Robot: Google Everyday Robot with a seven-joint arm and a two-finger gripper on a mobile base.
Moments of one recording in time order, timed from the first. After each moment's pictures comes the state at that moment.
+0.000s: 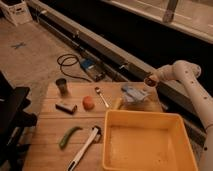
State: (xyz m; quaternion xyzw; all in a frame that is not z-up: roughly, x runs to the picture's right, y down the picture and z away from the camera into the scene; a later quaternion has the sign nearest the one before) arm 0.323 -0.073 0.910 -0.05 -0.14 0.34 0.93
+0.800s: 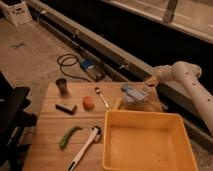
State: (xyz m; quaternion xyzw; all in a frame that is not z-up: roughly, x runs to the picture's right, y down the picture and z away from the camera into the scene) arm 0.313 -0.080 0.883 -0.03 -0.14 0.32 0.93
